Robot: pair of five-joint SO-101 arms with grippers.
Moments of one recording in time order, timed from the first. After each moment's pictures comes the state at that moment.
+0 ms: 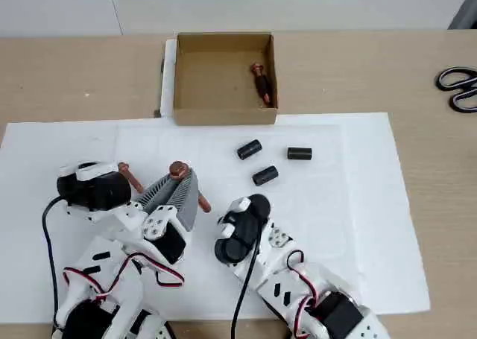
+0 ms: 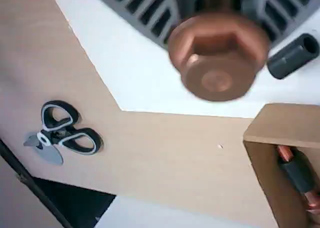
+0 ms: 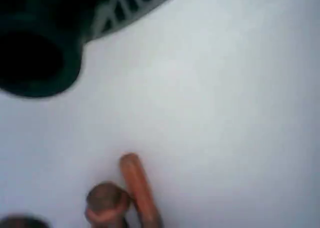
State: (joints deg) left arm 22.5 -99.2 68.7 55.1 33.8; right arm -46.9 -103.6 87.0 56.1 5.2
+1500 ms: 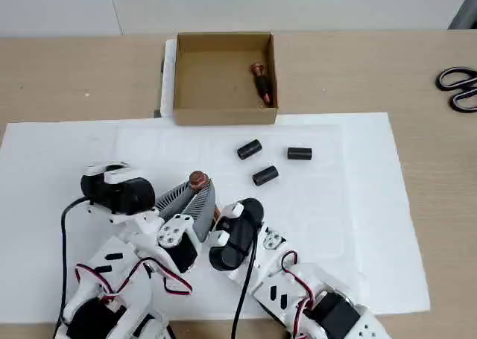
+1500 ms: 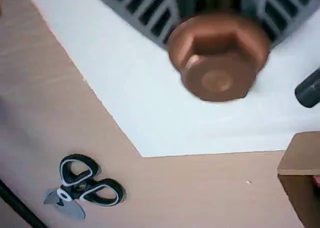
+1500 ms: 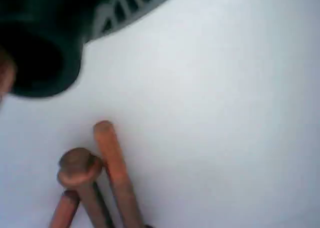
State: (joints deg) left arm 28.3 -99.7 71.1 55.1 29.5; right arm -50.4 -103.5 87.2 52.6 5.2
